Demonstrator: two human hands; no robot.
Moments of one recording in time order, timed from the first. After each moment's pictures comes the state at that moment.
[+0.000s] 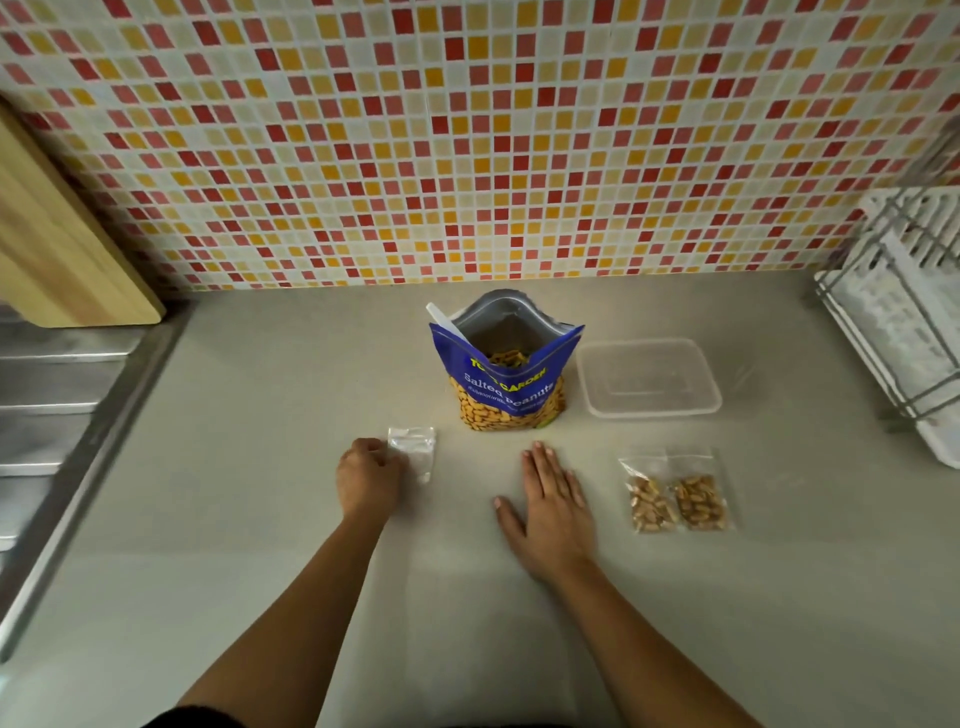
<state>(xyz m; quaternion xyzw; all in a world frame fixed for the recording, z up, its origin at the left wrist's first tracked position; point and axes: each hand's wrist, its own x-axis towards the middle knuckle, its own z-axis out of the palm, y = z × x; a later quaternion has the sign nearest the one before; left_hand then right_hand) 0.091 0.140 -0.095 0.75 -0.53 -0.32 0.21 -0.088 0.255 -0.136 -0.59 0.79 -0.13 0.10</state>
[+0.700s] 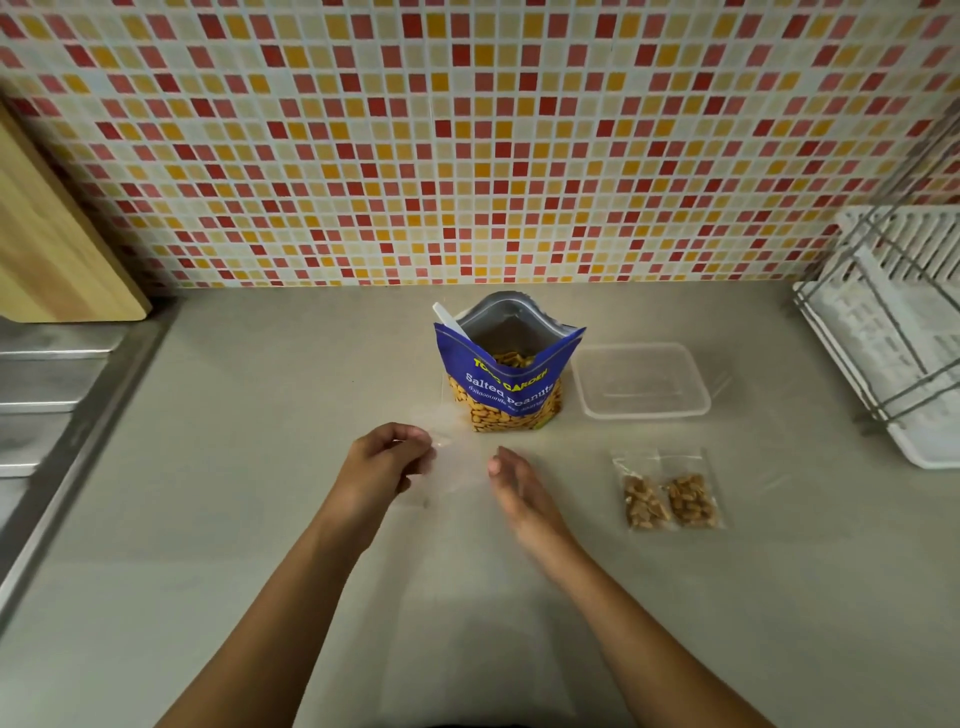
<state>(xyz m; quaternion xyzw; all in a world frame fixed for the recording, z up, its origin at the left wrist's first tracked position) 0.087 0.172 -0.008 0.57 -0.46 -0.62 0.29 -0.062 0.253 -0.061 -0.34 0.67 -0.40 0.52</state>
